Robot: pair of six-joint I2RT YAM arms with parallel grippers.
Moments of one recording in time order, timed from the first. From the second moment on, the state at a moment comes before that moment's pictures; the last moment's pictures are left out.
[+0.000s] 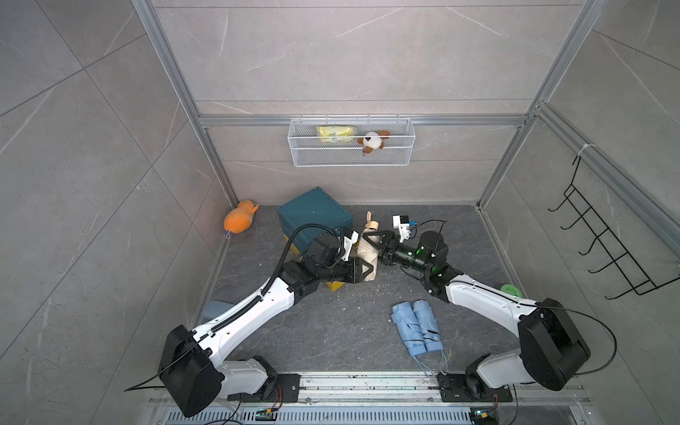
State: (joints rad) left arm -0.72 1.28 1.07 -0.37 0.37 -0.56; right arm 0.54 1.43 0.85 0.55 -0.54 1.21
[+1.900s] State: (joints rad) left arm -0.74 1.38 1.21 -0.67 0.52 -0.31; right arm 0.44 1.40 1.02 -0.12 -0.78 0.77
